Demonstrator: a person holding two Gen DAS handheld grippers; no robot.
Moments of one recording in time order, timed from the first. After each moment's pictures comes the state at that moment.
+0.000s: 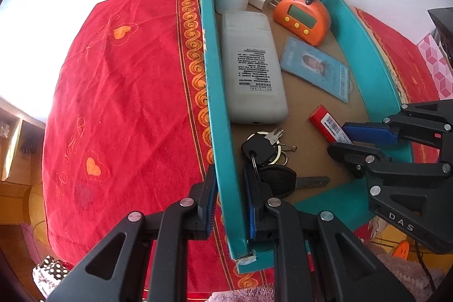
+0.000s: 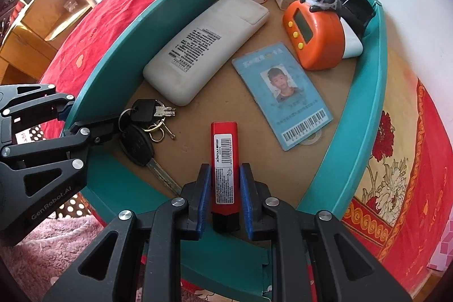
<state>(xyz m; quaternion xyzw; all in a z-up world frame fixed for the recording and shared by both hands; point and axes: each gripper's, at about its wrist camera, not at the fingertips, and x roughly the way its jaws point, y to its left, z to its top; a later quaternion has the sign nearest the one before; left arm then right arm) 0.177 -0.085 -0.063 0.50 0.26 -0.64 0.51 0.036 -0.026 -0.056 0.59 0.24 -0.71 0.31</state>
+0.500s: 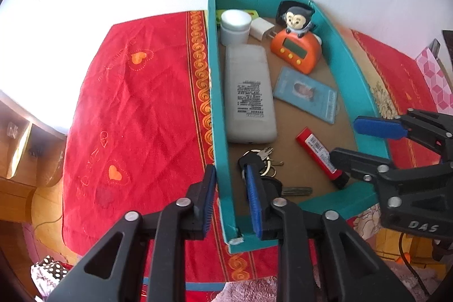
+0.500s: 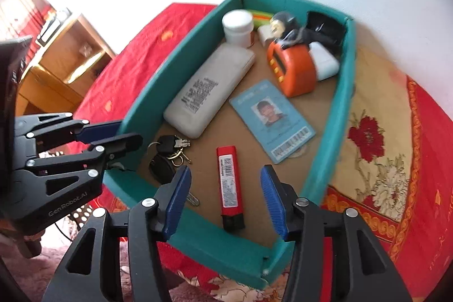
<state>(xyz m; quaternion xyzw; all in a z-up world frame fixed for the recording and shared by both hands) 0.158 -0.066 -0.034 0.48 0.20 -0.67 0.54 0.034 0.026 -0.011 0.54 0.14 -0.76 0.34</state>
